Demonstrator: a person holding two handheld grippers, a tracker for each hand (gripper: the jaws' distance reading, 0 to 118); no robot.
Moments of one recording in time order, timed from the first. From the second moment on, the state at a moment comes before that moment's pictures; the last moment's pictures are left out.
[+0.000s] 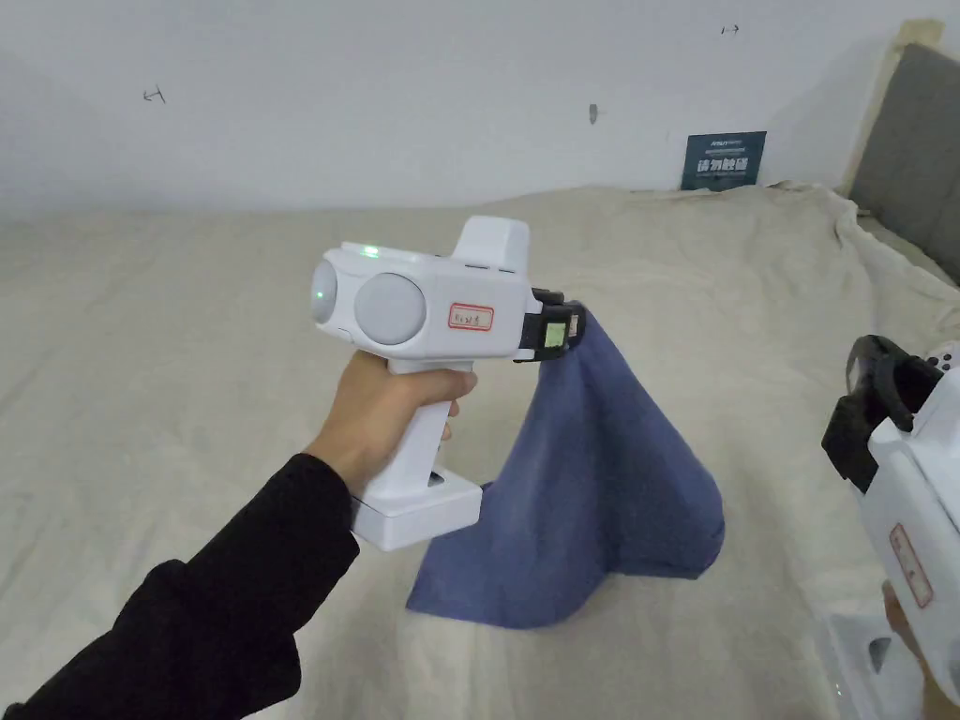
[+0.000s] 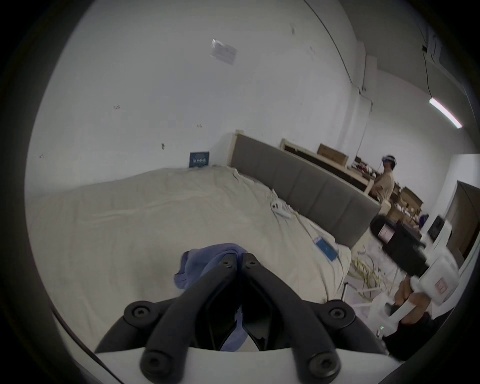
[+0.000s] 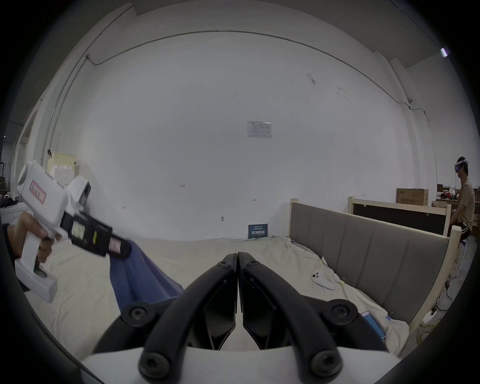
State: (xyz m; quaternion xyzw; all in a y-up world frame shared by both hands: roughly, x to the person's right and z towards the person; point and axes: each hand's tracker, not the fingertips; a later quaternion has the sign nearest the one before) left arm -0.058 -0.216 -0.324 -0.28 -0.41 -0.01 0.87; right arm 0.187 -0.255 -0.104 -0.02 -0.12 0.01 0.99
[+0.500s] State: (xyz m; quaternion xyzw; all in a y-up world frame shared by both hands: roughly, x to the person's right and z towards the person) left arm 0.006 -0.384 -0.348 -0.46 -0.36 -0.07 0.81; right arm 0.203 -0.284 -0.105 -0.05 -0.14 0.00 0.99
